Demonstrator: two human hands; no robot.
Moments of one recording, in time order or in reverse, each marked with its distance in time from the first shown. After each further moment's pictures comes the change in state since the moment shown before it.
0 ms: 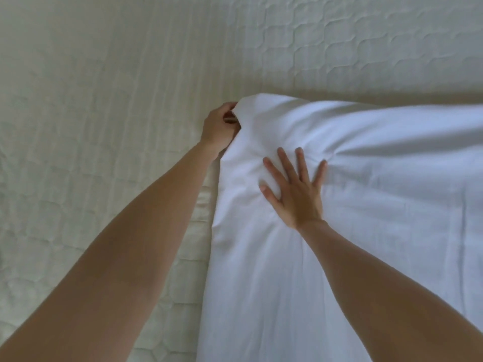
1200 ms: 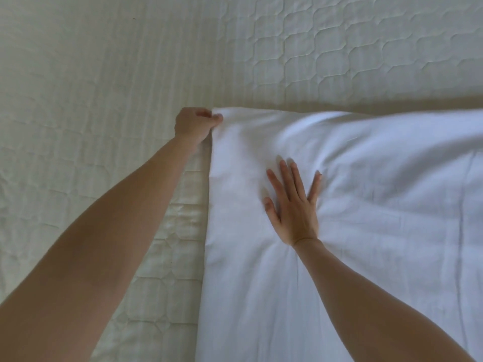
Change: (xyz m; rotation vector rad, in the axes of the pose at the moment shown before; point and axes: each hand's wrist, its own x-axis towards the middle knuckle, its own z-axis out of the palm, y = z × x) left_hand 0.039 0.023 -0.028 0.212 0.128 -0.201; right_hand -0.001 0.004 -0.003 0.134 0.118 -0.017
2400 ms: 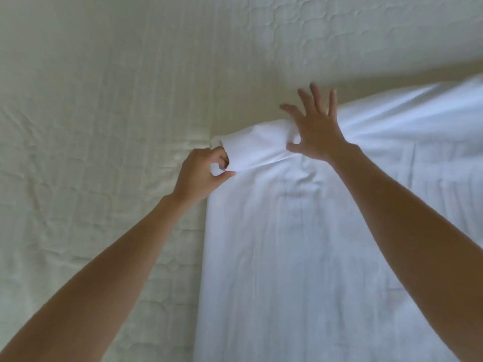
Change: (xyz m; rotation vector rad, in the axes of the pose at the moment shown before) left_hand -0.226 -0.101 -0.020 0.290 -0.081 0.696; right_hand -0.025 0.021 -0.111 -0.148 -0.107 -0.060
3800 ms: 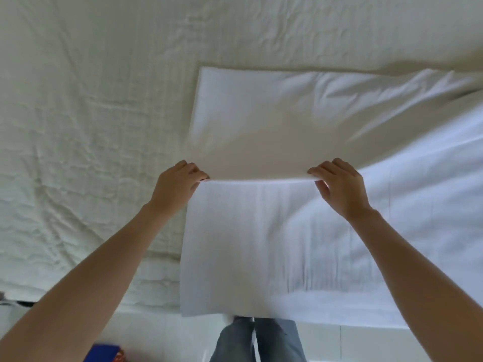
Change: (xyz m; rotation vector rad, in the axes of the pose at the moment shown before) left_hand -0.387 0.125 -0.024 0.415 -0.164 0.128; right_hand -0.486 -0.029 0.005 0.245 0.275 -0.159
